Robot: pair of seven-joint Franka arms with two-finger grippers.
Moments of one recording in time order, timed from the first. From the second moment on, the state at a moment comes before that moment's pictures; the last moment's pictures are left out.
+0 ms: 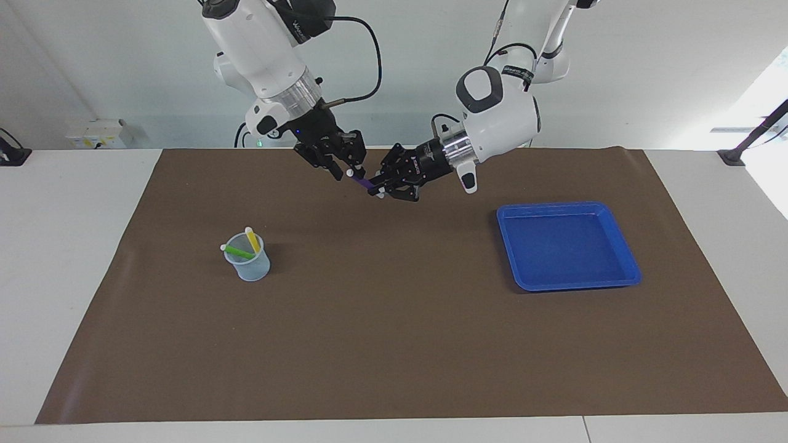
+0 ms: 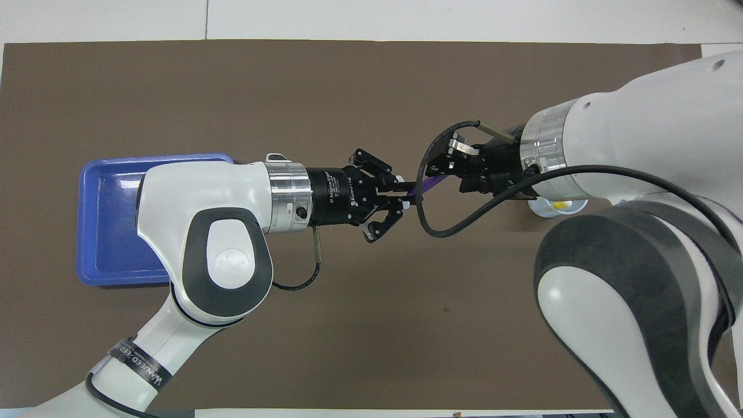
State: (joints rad) left arm 0.01 0.12 -0.68 -1.93 -1.25 2.40 -1.60; right arm 0.28 0.02 0.07 -1.68 0.38 1.91 0.61
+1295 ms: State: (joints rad) left arm 0.07 0.06 -0.66 -1.97 -1.23 2.45 -1.58; right arm 0.08 0.01 0.06 -1.70 0.28 1.82 0.06
